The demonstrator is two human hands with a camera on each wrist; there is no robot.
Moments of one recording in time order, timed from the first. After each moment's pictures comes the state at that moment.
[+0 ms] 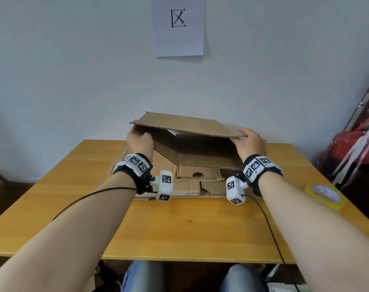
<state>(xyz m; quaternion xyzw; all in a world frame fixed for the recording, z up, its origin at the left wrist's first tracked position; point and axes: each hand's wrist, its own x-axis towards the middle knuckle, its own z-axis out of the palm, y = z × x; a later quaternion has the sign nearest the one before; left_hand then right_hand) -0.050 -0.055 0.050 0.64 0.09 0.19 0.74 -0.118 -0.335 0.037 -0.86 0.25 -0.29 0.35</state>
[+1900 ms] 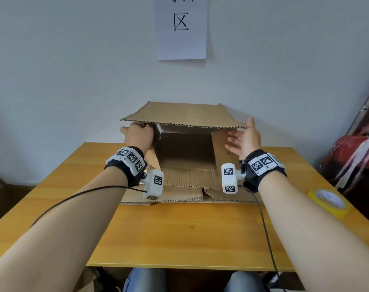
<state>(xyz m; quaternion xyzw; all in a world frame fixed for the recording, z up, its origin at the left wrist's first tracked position) -0.020 -0.032 0.074 0.83 0.07 0.10 0.54 -0.110 -0.303 0.080 -0.56 0.22 -0.23 0.77</state>
